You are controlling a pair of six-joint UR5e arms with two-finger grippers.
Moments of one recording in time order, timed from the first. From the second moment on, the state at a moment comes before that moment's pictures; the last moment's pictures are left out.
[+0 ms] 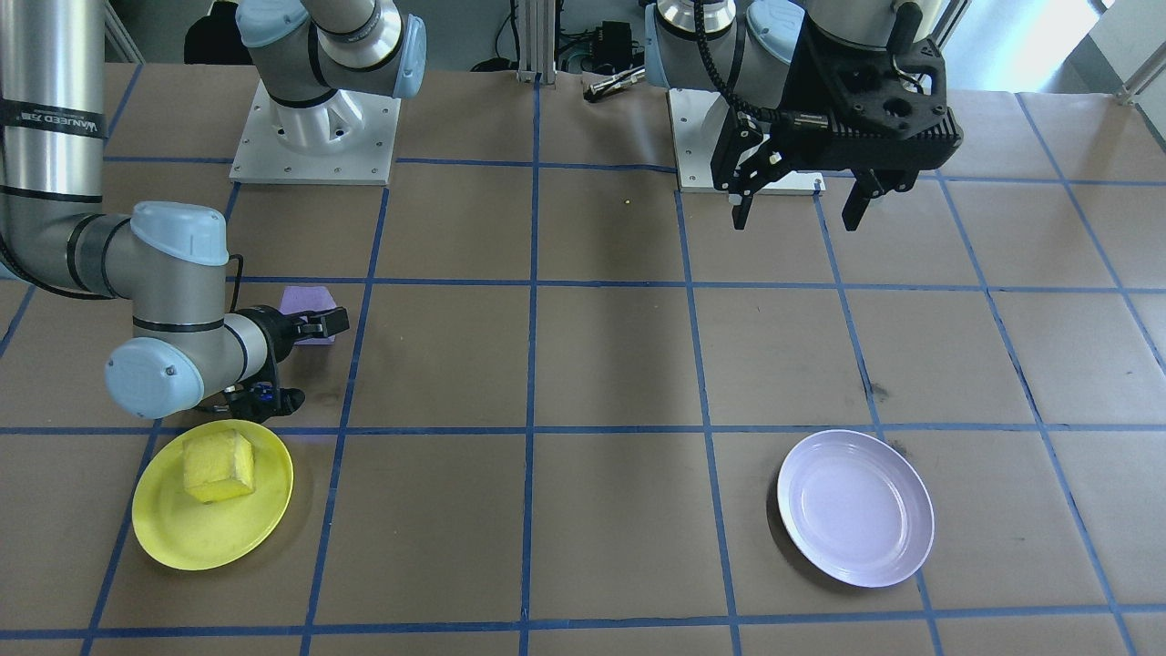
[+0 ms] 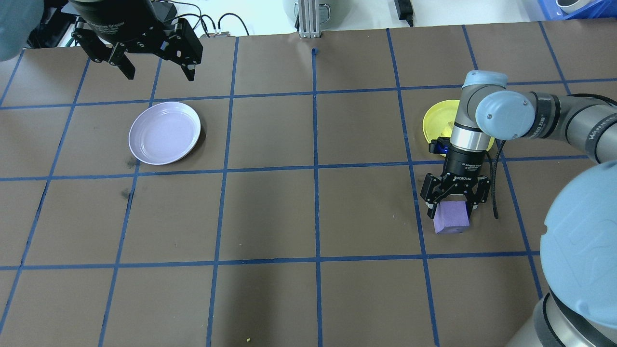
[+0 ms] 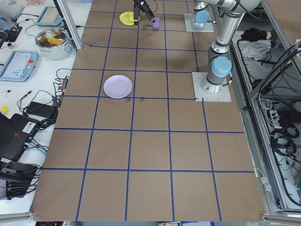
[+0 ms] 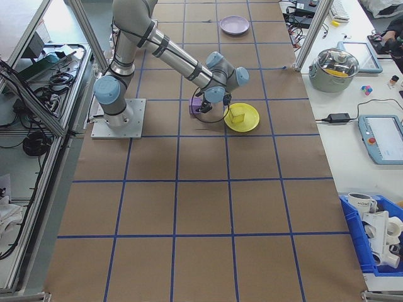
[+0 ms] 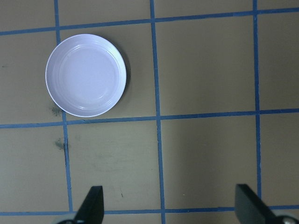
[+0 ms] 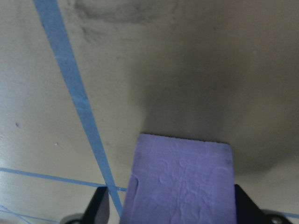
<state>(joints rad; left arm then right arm) -1.65 -1.62 -1.37 -1.62 1.64 -0.03 1.39 -1.12 1.82 -1.54 -1.56 -0.25</state>
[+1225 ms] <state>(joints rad) -1.64 -1.62 -1.37 -1.62 1.64 -0.03 1.57 -1.25 1.60 -1.43 -1.36 0.05</state>
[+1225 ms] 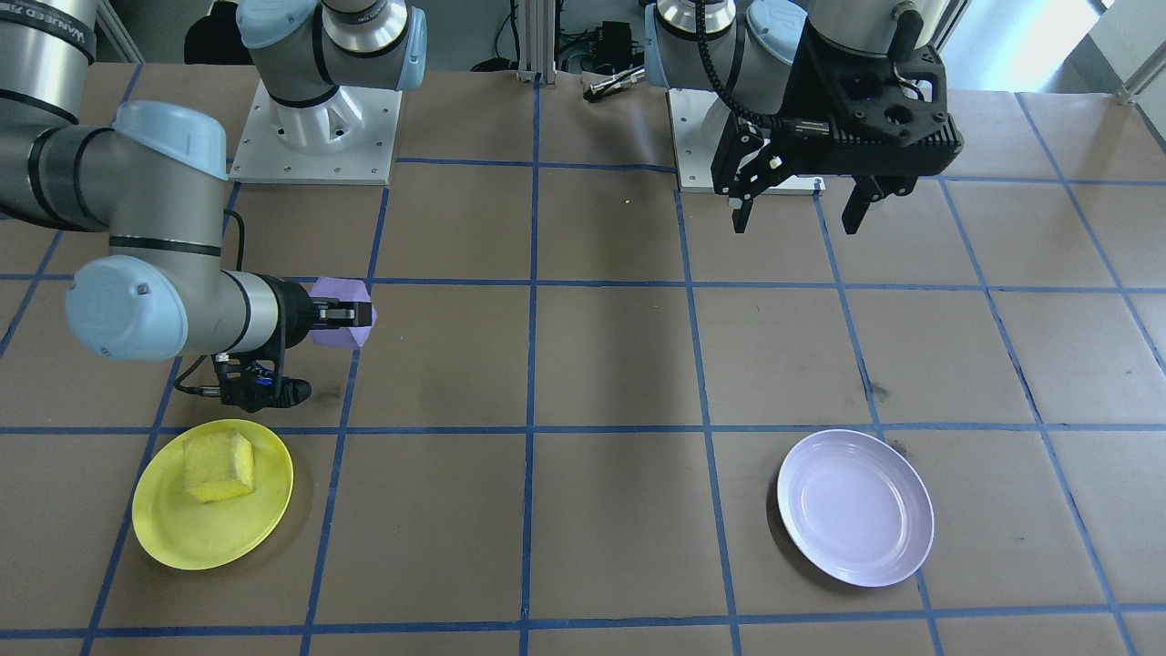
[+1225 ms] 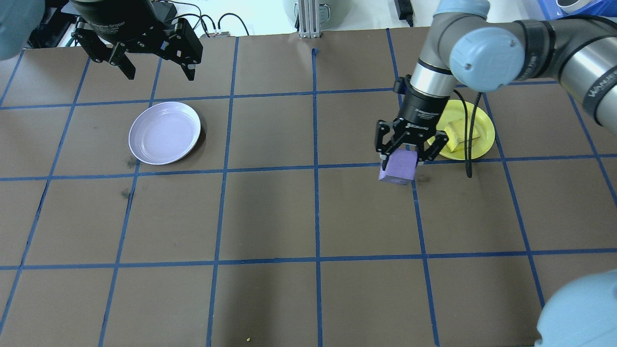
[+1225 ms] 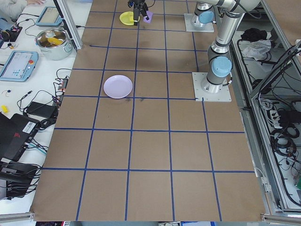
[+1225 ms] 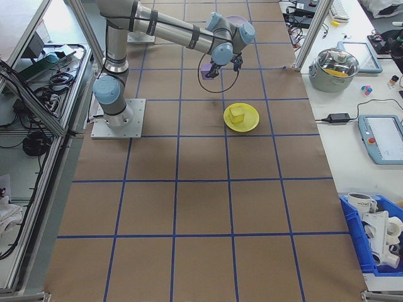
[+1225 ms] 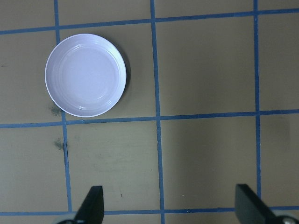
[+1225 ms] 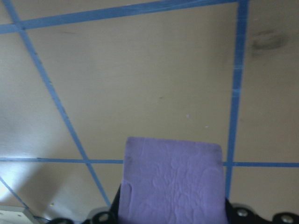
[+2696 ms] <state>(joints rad) -1.64 -1.62 -1.37 -1.62 1.64 -0.03 1.98 -0.97 1.48 -1.88 -1.08 0.68</state>
